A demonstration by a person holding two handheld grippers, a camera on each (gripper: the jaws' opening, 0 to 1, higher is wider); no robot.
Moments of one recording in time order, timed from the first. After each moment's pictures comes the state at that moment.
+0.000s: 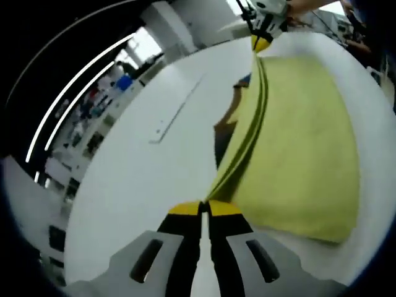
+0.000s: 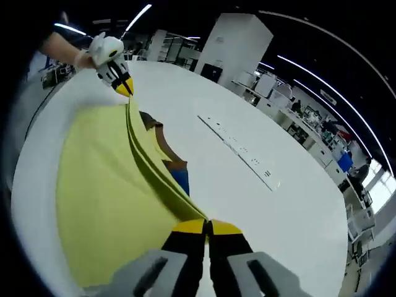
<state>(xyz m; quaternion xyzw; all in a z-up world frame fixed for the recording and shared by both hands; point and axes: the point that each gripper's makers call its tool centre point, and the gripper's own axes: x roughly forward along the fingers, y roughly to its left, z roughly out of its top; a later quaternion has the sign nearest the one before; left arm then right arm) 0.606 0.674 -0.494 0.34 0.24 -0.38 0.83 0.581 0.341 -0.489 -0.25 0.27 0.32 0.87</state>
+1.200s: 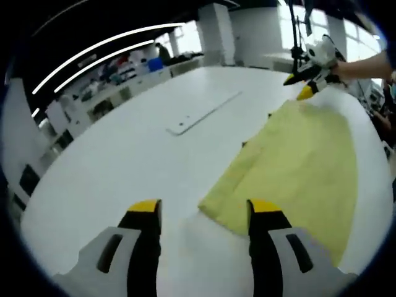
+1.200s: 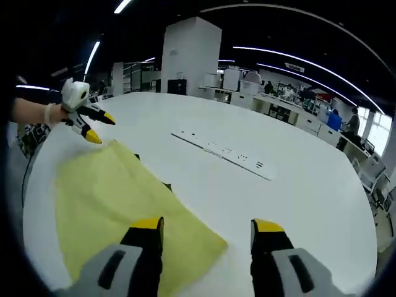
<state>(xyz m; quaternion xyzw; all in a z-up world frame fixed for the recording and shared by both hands) 0.604 0.673 -0.484 0.21 0.26 -0.37 0.87 0.589 0.358 -0.485 -0.11 0.27 0.29 0.91</state>
